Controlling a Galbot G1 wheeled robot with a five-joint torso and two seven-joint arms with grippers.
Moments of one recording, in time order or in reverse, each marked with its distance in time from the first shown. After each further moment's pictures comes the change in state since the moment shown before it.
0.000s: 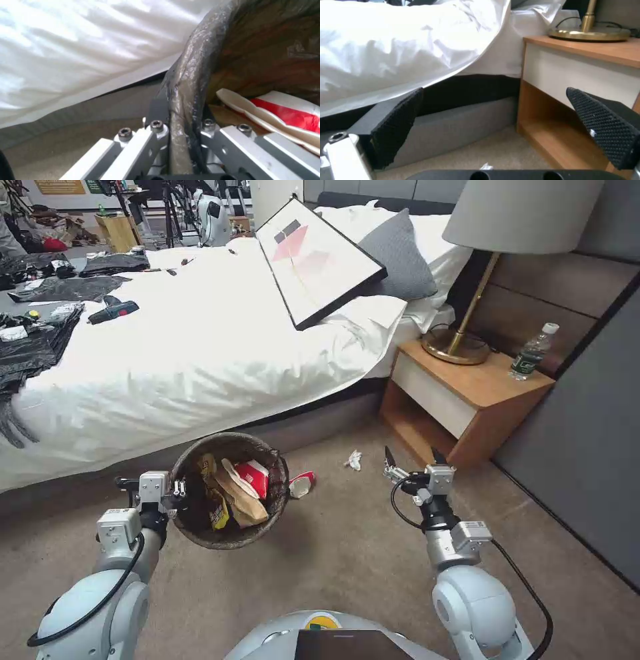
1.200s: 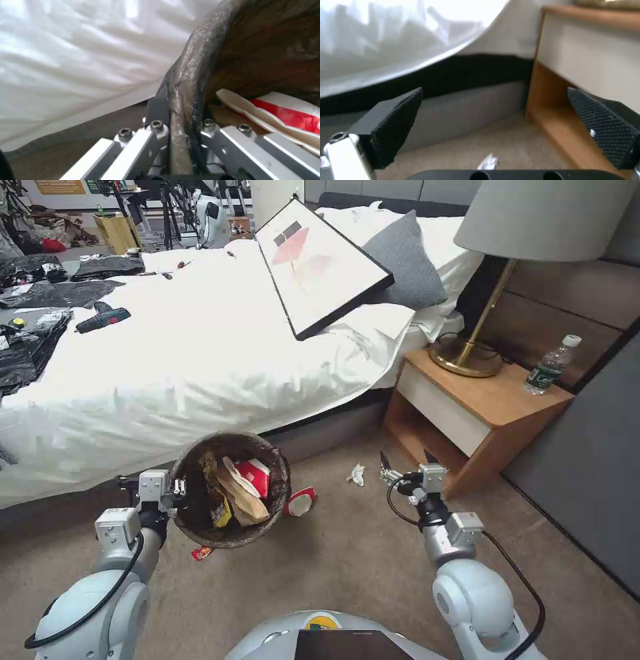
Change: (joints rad) left arm 0.001 0.000 0.002 -0.020 -0.005 0.003 0.000; right arm 0.065 -0.034 0.000 -0.037 0.058 -0.177 -0.019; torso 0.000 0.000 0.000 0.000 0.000
